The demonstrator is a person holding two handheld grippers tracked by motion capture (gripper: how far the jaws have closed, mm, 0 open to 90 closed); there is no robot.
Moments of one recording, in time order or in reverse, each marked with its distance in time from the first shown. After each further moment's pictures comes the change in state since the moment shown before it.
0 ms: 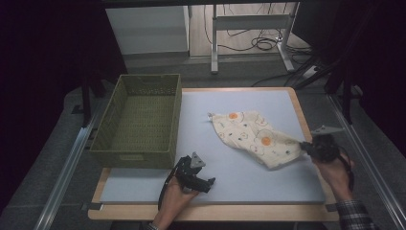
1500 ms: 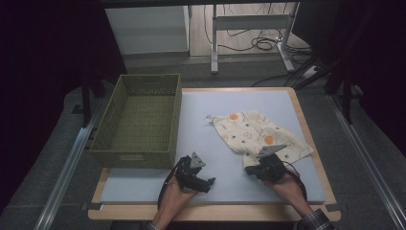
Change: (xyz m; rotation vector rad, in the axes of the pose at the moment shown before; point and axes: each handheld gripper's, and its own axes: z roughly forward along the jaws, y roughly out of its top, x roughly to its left) left arm 0.000 0.000 -0.001 -0.006 -0.001 0.003; right arm 0.164 0.004 0.035 0.043 0.491 -0.220
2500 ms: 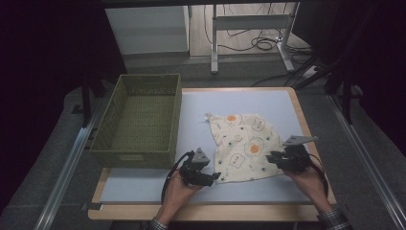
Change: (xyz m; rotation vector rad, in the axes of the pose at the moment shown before) left arm -0.007 0.029 -0.001 -0.037 -0.130 0.015; right arm -0.051 -0.017 -0.064 -0.090 -0.223 0.125
